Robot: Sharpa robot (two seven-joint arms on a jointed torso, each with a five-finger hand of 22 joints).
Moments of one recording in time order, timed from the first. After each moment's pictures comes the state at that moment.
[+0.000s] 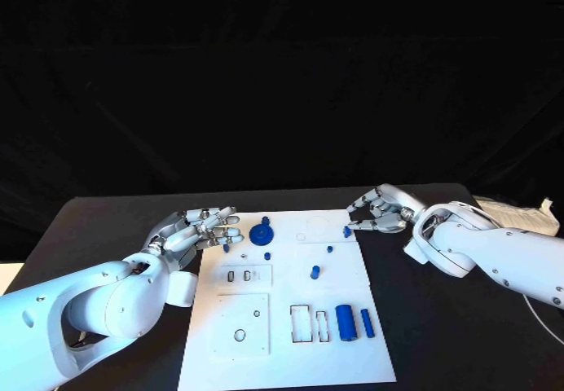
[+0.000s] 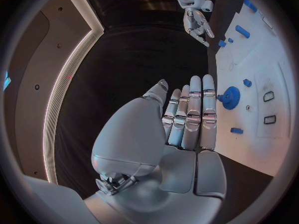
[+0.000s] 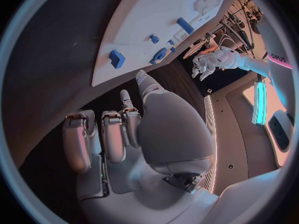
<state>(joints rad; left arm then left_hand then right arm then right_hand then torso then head) 1.18 -0.93 -0.03 1.73 0.10 -0.37 0.37 1.45 -0.01 0.13 0.15 0.12 1.01 0.21 0.07 0.07 1.10 0.15 0.07 0.07 1.21 0.09 0.14 0.18 0.17 1.05 0.19 0.30 0.08 1.16 -1.01 0.04 1.42 -1.12 -0.35 0.11 1.37 -0.13 0.13 0.14 0.18 1.01 0.14 0.07 0.07 1.47 0.05 1.41 1.31 1.47 -0.02 1.54 1.31 0.02 1.47 0.08 1.55 1.31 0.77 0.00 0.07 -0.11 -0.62</state>
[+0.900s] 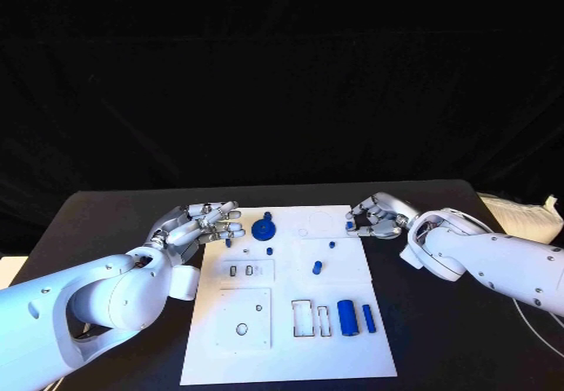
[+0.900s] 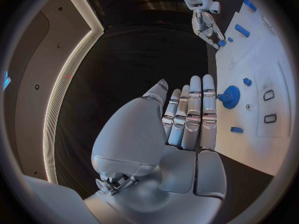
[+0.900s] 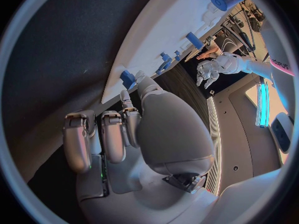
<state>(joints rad) 1.18 -0.93 -0.03 1.73 0.10 -0.37 0.37 1.45 -0.01 0.13 0.15 0.12 1.01 0.21 0.07 0.07 1.10 0.15 0.07 0.07 1.21 0.09 0.14 0.19 0.17 1.05 0.19 0.30 0.08 1.11 -0.94 0.04 1.33 -1.14 -0.34 0.12 1.39 -0.11 0.12 0.12 0.18 1.01 0.14 0.07 0.07 1.47 0.05 1.40 1.31 1.47 -0.02 1.54 1.31 0.02 1.47 0.08 1.55 1.31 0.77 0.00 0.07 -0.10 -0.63</state>
